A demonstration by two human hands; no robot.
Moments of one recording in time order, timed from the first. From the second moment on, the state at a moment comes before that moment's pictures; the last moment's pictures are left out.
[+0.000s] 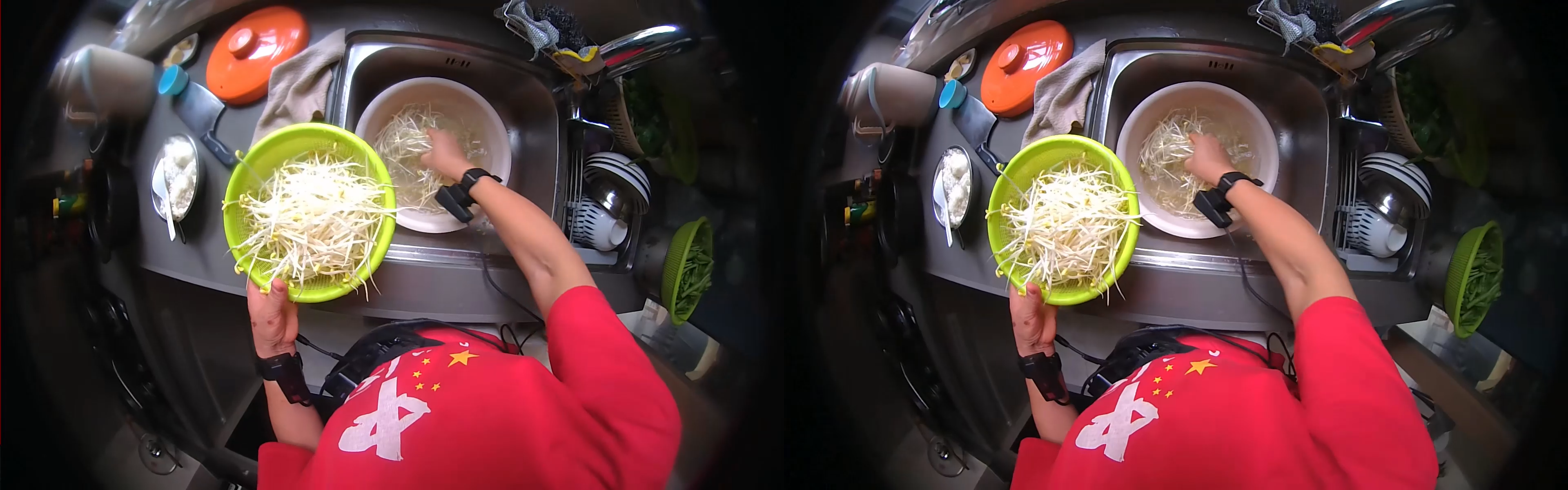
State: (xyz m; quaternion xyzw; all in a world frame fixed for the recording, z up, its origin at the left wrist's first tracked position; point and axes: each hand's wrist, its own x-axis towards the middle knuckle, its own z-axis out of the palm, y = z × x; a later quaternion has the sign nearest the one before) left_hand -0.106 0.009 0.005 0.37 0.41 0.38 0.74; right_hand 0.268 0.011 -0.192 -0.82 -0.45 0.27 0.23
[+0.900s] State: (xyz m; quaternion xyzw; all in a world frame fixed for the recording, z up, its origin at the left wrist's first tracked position) left_hand -0.020 0.034 0.001 0.41 0.43 0.24 0.77; right_hand 0.286 -0.043 -0.025 -0.73 -0.57 0.19 0.32
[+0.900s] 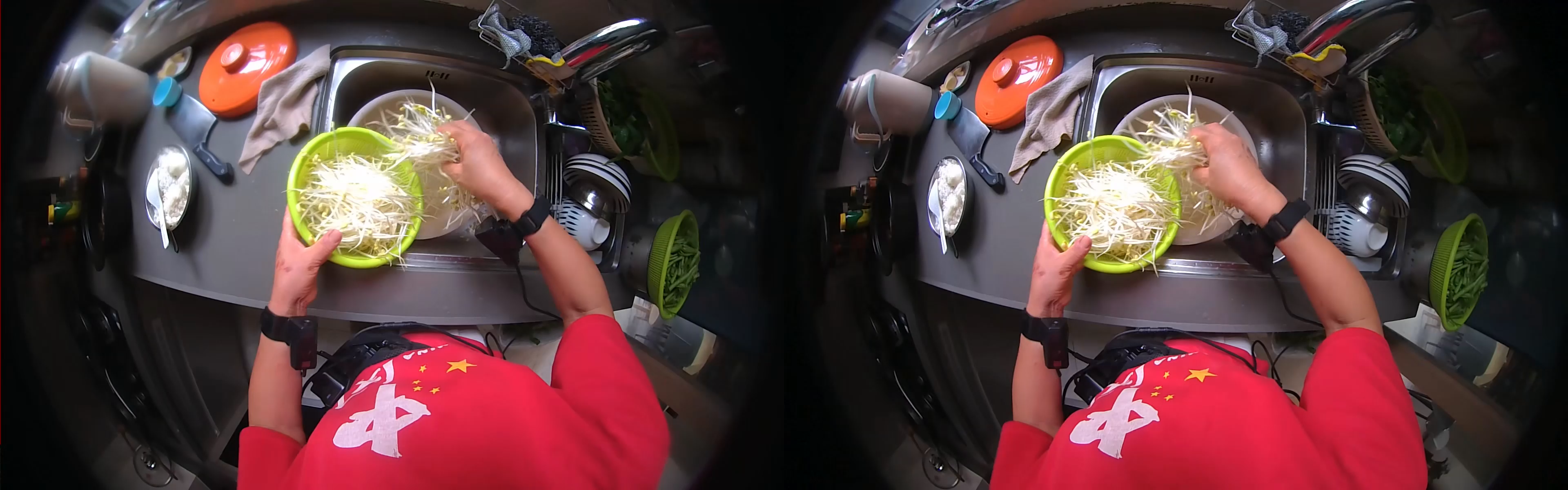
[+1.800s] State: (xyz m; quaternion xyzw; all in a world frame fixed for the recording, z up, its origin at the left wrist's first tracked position) left_hand -0.002 0.016 -0.061 0.32 0.30 0.23 0.87; right_hand 0.243 -0.041 0.021 -0.56 -0.77 0.24 0.16
